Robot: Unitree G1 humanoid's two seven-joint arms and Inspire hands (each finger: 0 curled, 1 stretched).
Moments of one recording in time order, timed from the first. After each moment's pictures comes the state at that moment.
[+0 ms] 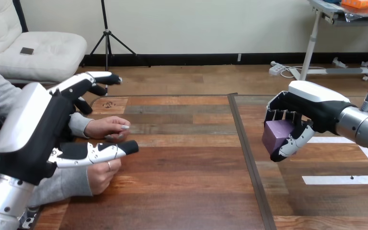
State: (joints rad) left arm 0.12 0.43 0.25 -0.20 0.39 -0.52 -0.11; right arm -0.69 -0.71 0.30 0.84 -0.47 -0.48 0.35
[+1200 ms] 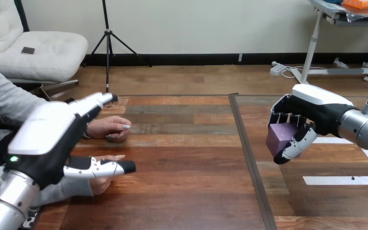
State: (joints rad) left arm 0.05 0.58 0.13 0.01 0.62 -0.45 -0.11; right arm -0.69 -0.70 0.30 0.87 -0.49 -0.47 0.34
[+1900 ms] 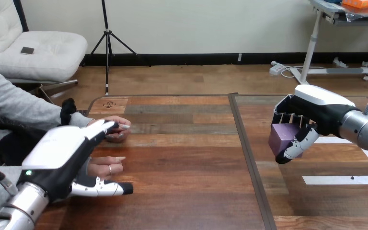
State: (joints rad) left arm 0.02 0.59 0.02 0.18 0.69 -0.40 -0.09; right arm -0.69 -0.70 0.31 0.87 -0.51 -0.45 0.33
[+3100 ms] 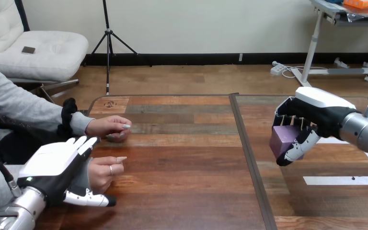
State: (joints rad) left arm -0.08 0.63 -0.11 0.38 0.79 -0.26 -0.04; right arm -0.68 -0.70 0.31 0.87 -0.51 -0.45 0.32
